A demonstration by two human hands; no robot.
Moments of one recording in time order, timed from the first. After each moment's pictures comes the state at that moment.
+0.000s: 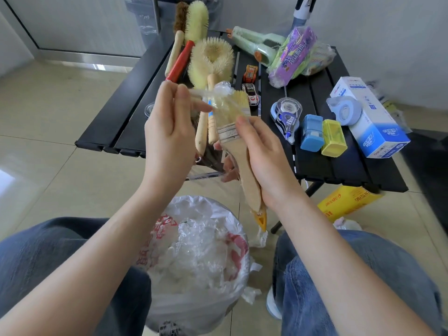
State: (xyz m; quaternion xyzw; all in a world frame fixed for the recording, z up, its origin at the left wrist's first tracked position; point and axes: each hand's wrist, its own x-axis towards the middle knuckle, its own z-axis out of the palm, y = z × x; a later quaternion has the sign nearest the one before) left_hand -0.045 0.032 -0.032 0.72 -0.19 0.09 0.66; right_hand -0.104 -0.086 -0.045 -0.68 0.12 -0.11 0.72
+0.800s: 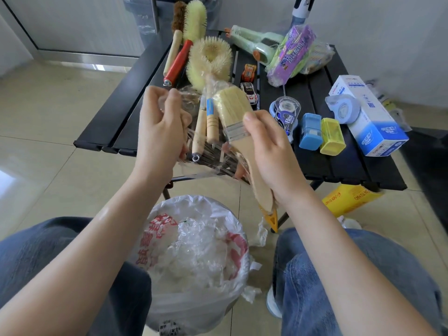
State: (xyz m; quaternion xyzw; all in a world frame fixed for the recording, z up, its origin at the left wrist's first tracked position) left_hand -0.031 0.036 -0.030 0.72 -0.09 0.02 0.68; right_hand -0.108 -0.097 -0.041 -0.77 0.09 -0.18 0.61
